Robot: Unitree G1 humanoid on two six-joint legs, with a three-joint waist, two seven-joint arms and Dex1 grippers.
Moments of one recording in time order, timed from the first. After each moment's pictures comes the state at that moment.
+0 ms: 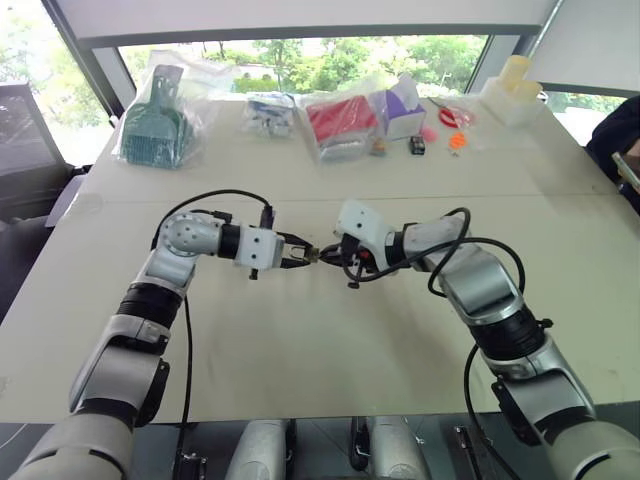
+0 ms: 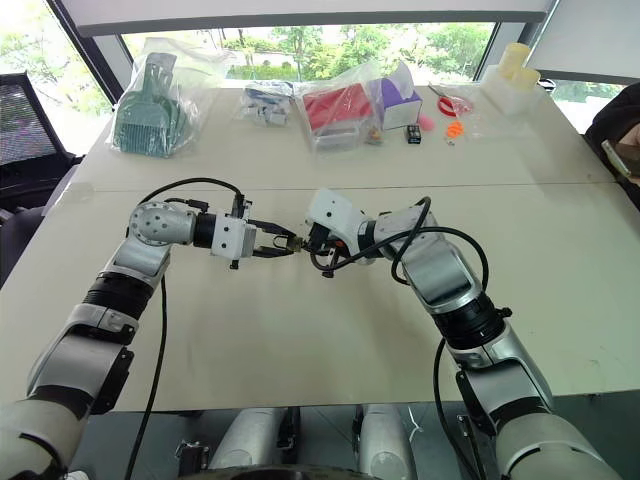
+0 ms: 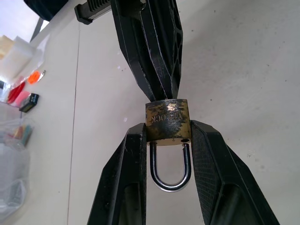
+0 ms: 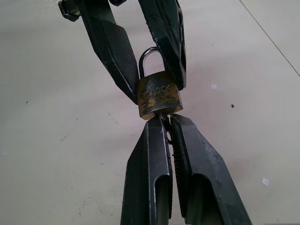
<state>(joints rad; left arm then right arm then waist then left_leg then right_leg) -0.79 0.50 -0.21 0.63 0.02 -0.69 -1.27 -0.71 -0.42 0.33 -0.17 0.02 0.82 0.97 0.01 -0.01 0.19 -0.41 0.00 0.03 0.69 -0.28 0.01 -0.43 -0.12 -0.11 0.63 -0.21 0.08</state>
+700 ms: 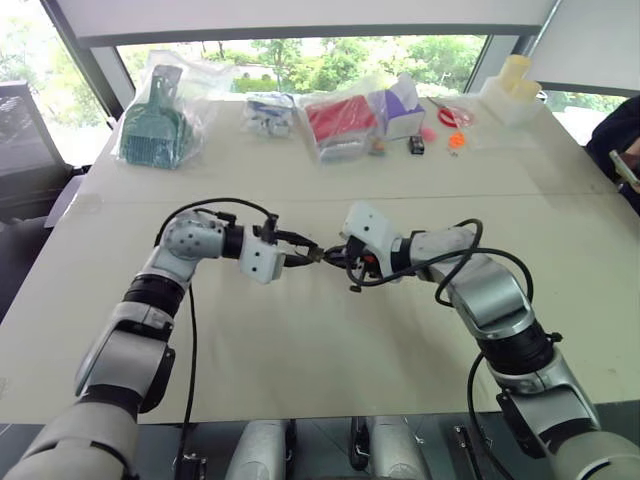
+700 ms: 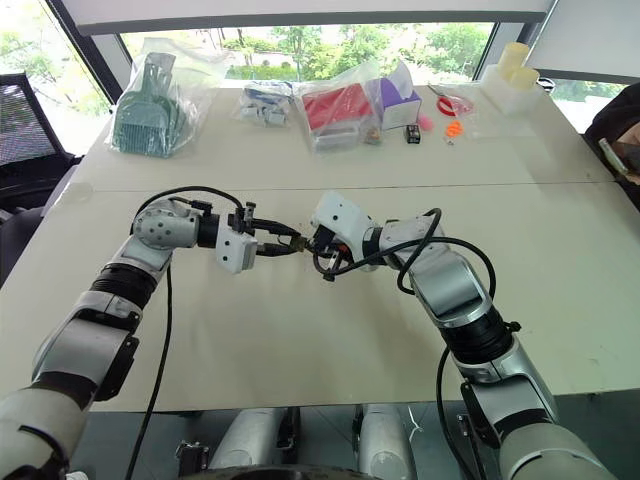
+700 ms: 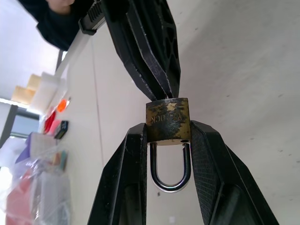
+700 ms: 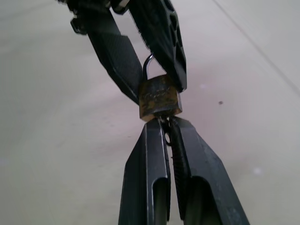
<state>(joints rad) -0.88 0.50 -0.25 0.83 0.11 -1.01 -1.15 -0.65 -0.45 0.32 -0.26 0.04 0.78 0.87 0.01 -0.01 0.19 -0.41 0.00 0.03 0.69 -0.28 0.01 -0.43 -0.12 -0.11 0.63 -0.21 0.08</state>
